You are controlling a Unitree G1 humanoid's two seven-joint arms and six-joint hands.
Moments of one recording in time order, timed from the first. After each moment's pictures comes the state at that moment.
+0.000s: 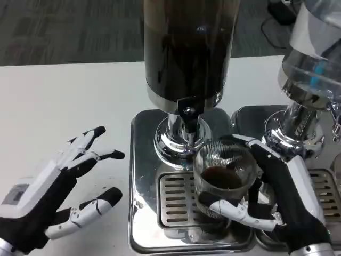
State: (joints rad) left arm 0.19 0.58 0.06 0.30 0.44 -0.84 0.03; right arm 0.30 -0.17 0.18 -0.06 -0.43 -0.39 -0.20
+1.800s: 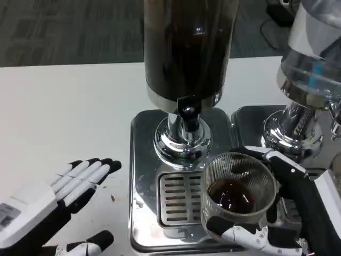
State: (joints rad) left arm 0.39 0.78 0.14 0.11 0.48 -0.93 -0.03; right arm 0.57 -0.16 0.15 -0.40 -0.42 -0.41 -0.11
